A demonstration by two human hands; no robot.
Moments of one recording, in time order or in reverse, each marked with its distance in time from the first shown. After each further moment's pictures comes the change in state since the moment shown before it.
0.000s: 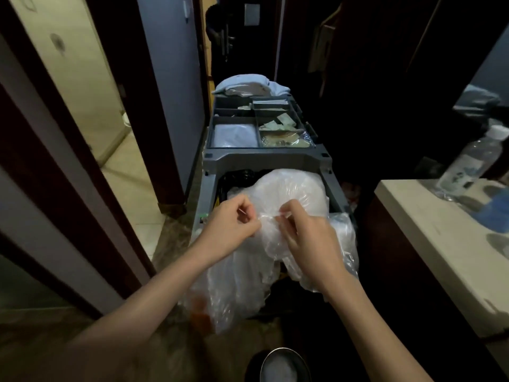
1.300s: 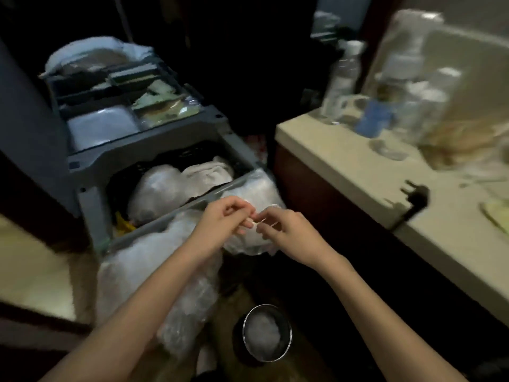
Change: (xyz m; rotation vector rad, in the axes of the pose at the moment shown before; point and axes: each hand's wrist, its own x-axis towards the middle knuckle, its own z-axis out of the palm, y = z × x) left_hand 0.056 -0.015 0.115 -0.274 -0.566 -0.156; right_hand -0.049 0.079 -0.002 0.245 -0.183 0.613
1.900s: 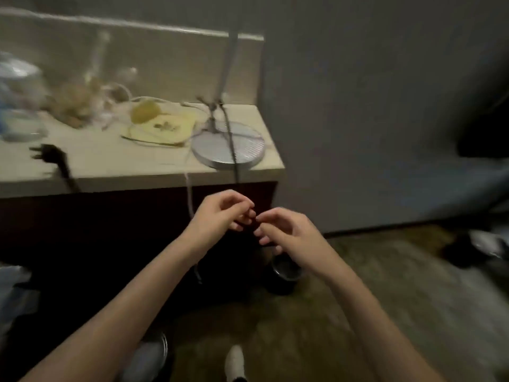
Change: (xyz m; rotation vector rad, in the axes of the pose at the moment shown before) left_hand -0.220 0.056 0.327 0.022 -1.186 0.242; right_hand -0.479 0.008 -0.036 0.378 1.015 0.625
